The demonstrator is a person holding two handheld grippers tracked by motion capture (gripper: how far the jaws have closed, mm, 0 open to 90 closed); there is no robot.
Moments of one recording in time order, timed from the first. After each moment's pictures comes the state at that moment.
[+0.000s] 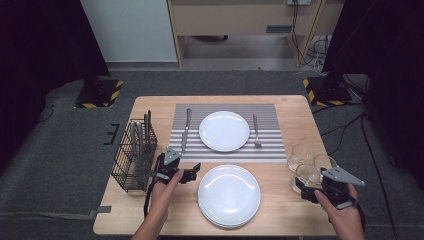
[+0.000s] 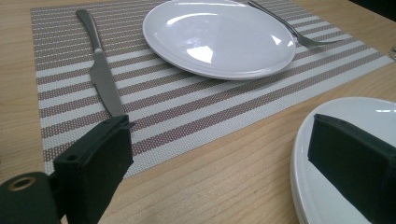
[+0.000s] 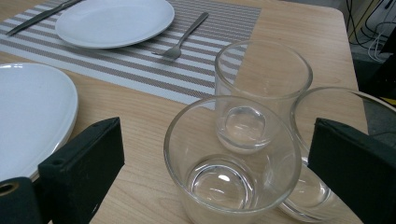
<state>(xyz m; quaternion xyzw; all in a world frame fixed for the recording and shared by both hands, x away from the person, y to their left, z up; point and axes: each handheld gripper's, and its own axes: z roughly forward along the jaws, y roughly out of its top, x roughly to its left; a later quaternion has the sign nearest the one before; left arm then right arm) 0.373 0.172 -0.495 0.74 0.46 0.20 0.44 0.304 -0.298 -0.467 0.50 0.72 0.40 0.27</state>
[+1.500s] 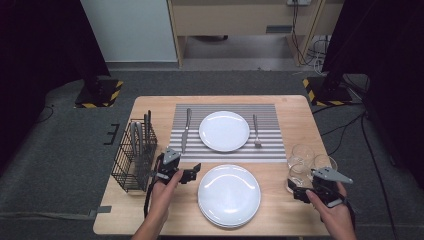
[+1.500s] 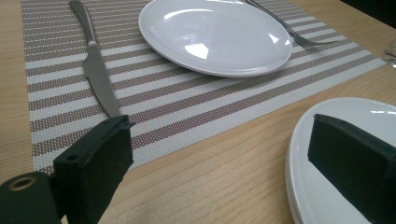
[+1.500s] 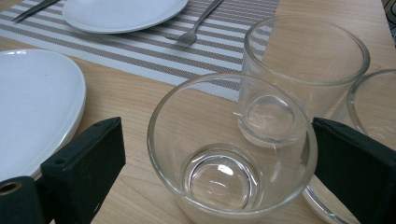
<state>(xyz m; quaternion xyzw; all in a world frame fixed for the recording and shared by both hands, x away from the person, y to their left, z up) 0.374 0.173 -0.497 0.74 0.47 0.18 0.45 0.314 -0.285 -0.485 0.50 0.73 0.40 0.24</state>
